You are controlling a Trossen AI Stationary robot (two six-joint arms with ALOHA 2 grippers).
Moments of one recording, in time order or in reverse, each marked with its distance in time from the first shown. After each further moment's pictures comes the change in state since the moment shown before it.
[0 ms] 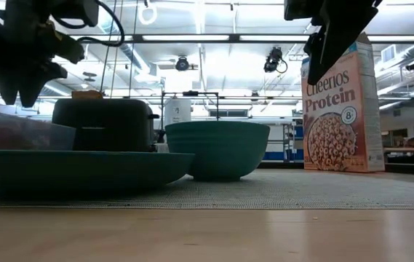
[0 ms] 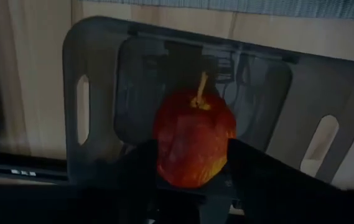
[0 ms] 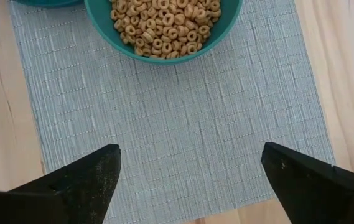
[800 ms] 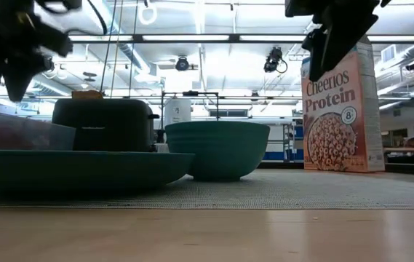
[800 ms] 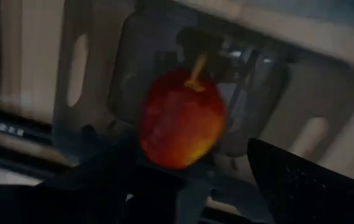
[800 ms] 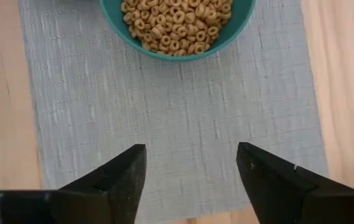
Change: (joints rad) left arm -0.166 -0.022 0.012 -0.068 -0.045 -0.329; right arm 0.010 -0.001 0.000 -0.002 -0.003 -0.081
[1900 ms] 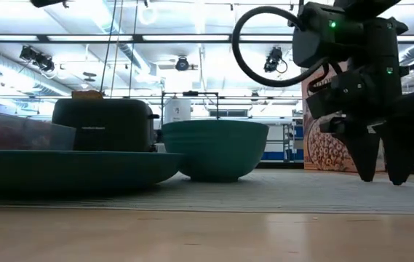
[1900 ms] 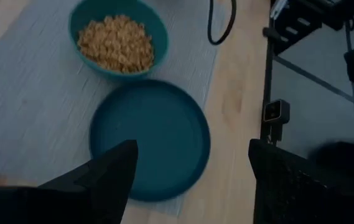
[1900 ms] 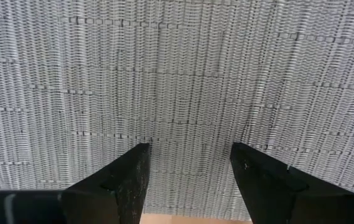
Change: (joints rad) left arm -0.369 -0.014 0.254 0.514 -0.145 -0.390; right arm -0.003 0.260 -0.317 0.239 -0.192 -0.139
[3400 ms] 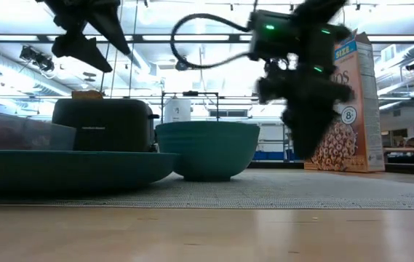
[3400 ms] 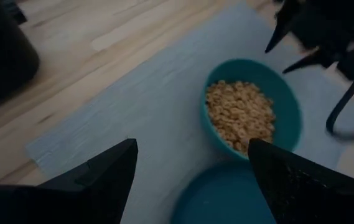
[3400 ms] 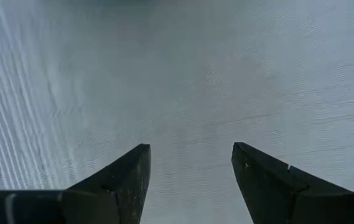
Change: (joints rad) left arm 0.256 0.063 -0.196 0.153 -0.273 -0.166; right arm -0.196 0.041 0.188 0.026 0.034 -0.008
